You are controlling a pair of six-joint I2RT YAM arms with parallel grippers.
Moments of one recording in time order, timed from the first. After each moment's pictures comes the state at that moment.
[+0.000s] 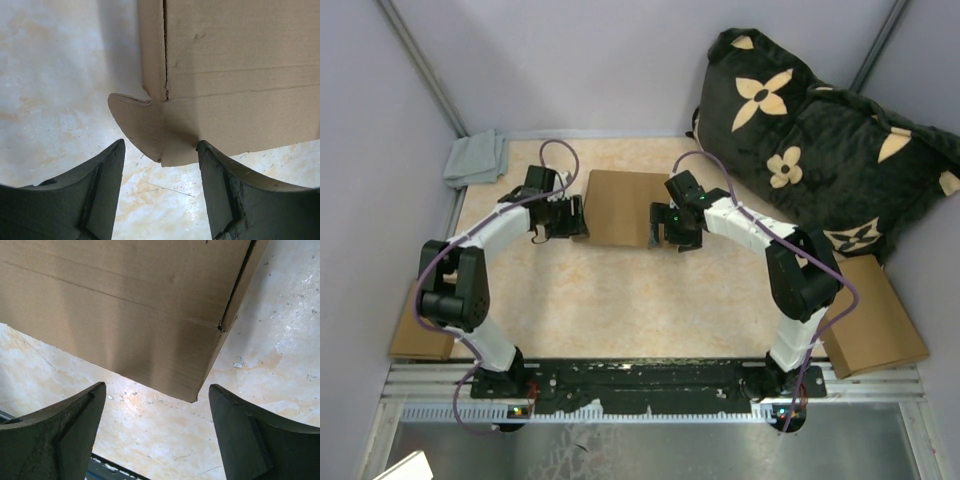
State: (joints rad) left arm -0.23 1.70 1.16 -0.46 0.22 -0.22; right arm 0.57 1.79 1.31 -0.59 -0.13 0.55
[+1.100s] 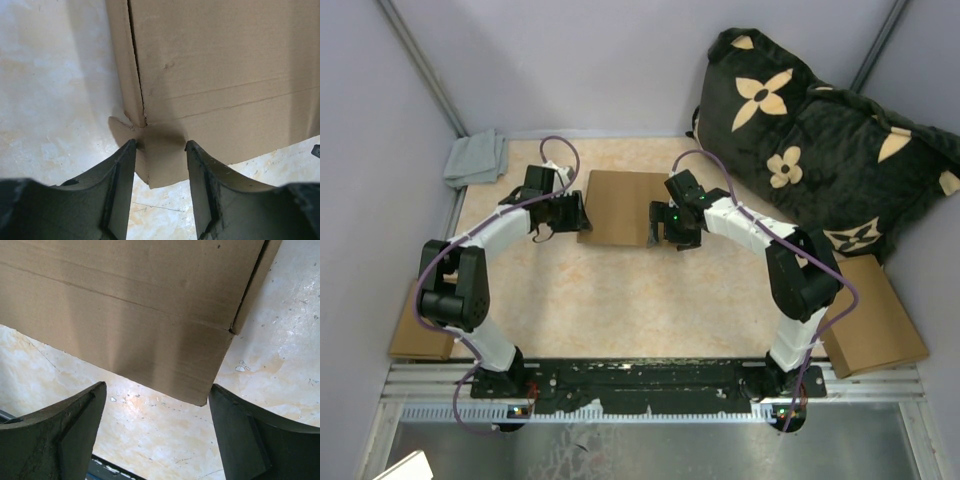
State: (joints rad) left arm -0.23 1.68 1.12 -0.31 0.29 -0.24; right arm 0.58 1.79 1.31 -0.57 -0.13 0.55
